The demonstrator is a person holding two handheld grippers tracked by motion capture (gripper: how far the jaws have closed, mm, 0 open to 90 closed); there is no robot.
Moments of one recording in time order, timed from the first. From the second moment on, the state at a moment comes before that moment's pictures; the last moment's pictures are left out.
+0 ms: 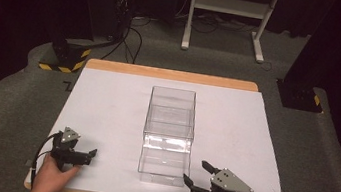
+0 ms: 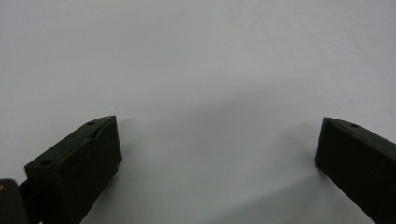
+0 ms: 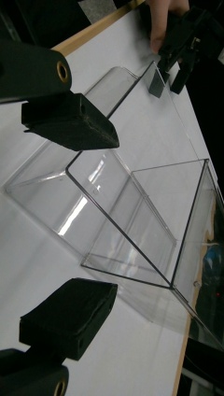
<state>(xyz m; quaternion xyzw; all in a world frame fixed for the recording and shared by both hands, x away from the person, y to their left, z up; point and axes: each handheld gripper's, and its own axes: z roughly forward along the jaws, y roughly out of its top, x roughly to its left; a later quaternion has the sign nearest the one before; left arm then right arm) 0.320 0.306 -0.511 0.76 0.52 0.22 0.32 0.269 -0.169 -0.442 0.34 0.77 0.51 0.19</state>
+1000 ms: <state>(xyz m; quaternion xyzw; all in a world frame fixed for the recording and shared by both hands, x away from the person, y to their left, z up) 0.320 0.306 -0.511 0.76 0.52 0.22 0.32 0.270 -0.156 -0.462 0.32 0.80 0.48 0.17</state>
